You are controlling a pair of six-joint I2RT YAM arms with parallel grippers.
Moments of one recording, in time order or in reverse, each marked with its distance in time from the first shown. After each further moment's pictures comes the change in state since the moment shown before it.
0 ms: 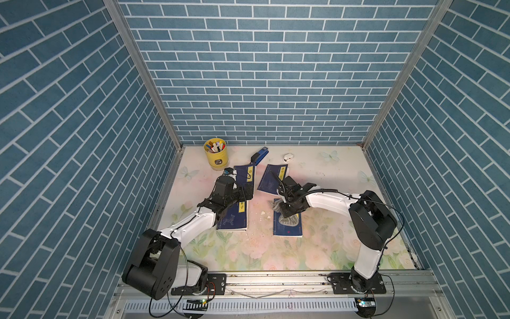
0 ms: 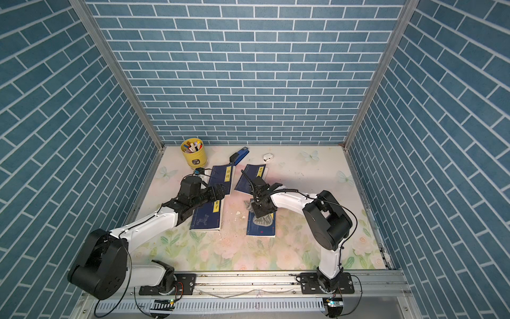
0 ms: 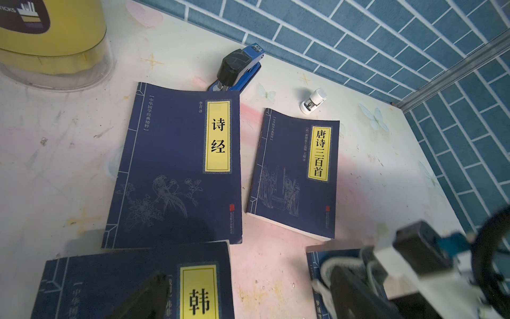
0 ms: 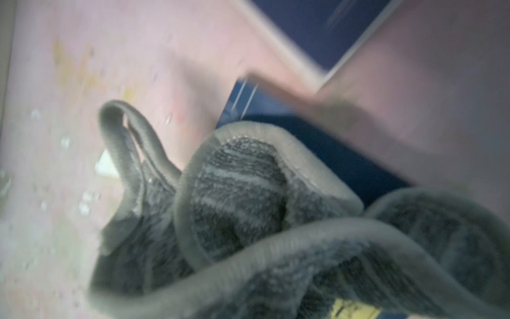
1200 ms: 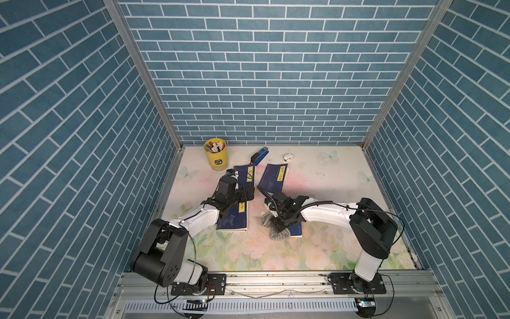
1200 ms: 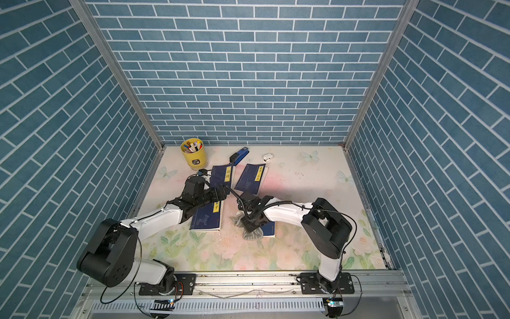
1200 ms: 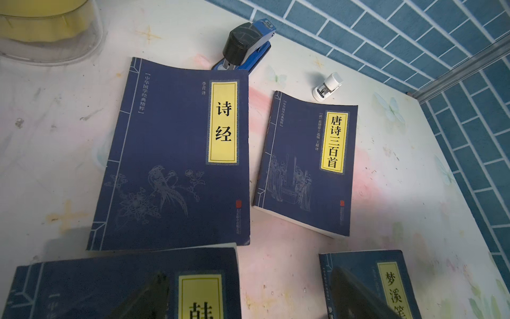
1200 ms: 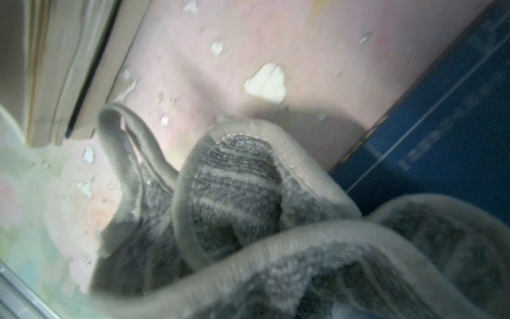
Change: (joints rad) left arm 0.001 0.100 0.013 0.039 0.008 -0.010; right arm 0.158 -0.022 -0.051 0.074 -0.063 0.035
